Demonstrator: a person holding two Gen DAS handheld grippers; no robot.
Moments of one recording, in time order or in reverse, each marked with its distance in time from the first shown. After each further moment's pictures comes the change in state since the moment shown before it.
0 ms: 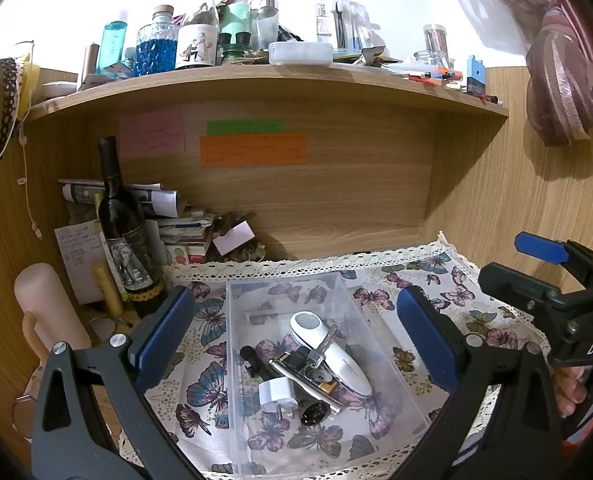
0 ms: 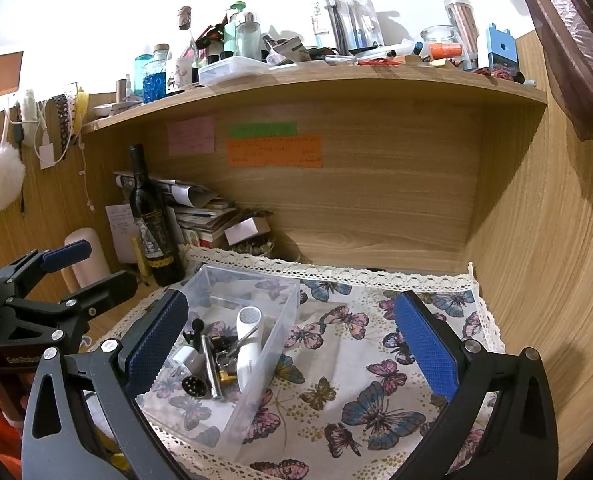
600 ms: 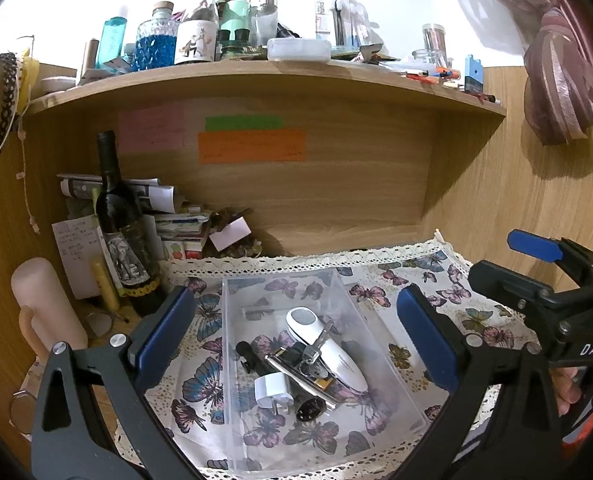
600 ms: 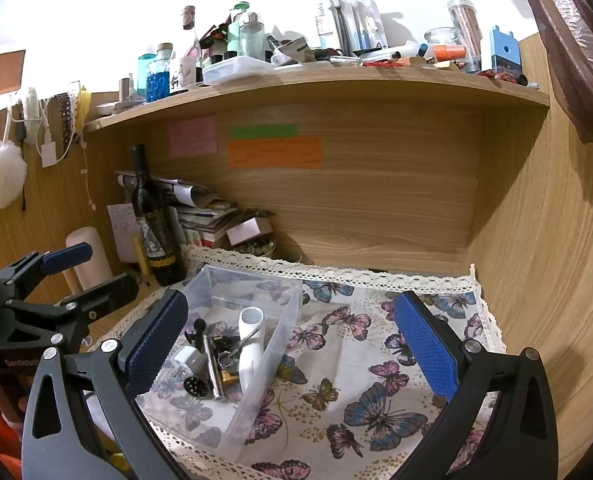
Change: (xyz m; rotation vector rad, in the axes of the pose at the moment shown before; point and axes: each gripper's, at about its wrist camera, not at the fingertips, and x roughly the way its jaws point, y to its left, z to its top) left arm 0.000 0.000 -0.004 -0.009 0.013 -0.020; right arm 0.003 0.000 0.000 -0.014 -0.001 0.011
